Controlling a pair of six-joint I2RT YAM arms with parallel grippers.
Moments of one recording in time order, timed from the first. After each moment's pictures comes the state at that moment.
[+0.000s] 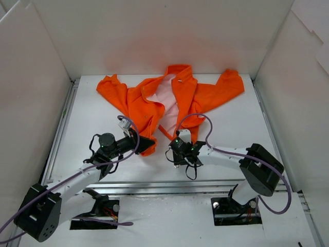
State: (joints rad) left arm -0.49 1.05 0.38 0.59 0.55 -0.59; right arm 0.90 1.52 0.75 -0.37 0.28 0.70
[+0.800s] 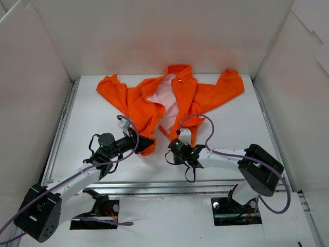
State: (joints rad) left arm -0.48 1.04 0.38 0.59 0.55 -0.59; right arm 0.93 1.54 0.71 -0.22 0.36 0.80
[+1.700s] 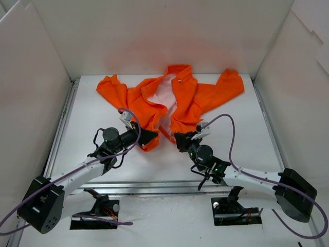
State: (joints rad) left arm -0.52 1.13 0.49 0.60 0.45 -0.71; right arm 0.95 1.09 0.35 0.68 0.49 0.49
